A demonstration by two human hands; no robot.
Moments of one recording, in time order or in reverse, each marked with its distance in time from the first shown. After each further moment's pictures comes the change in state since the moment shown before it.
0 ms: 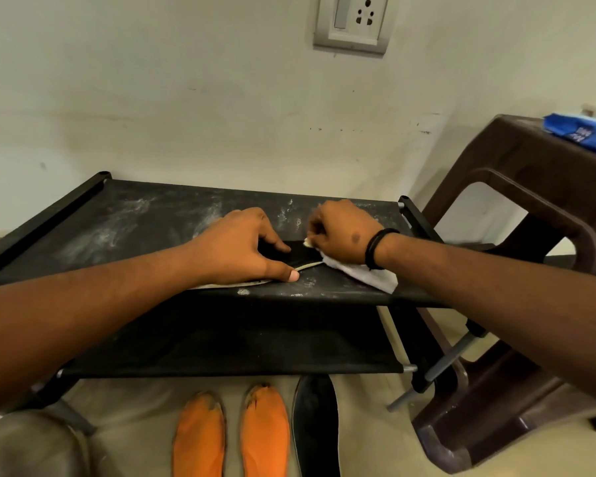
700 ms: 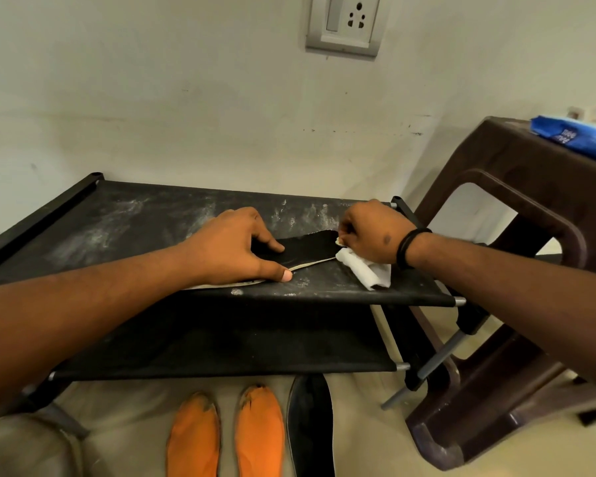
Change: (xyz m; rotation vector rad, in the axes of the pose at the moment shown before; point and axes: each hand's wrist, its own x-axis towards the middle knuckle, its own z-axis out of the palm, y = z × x) left_hand -0.001 0.002 -0.001 -0.009 0.007 -0.035; right_hand -0.021 0.039 -0.012 -0.063 -0.006 0.044
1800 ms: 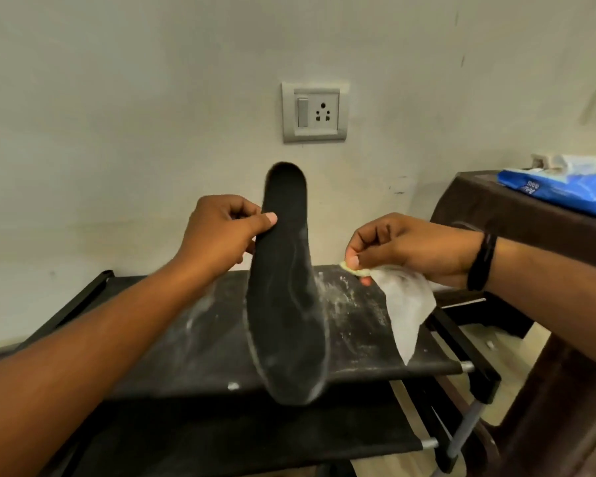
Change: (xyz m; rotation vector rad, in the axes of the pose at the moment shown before) left_hand 0.037 0.059 -0.078 -0.576 0.542 -0.182; right_hand -0.040 0.017 -0.094 1.036 -0.201 -0.062
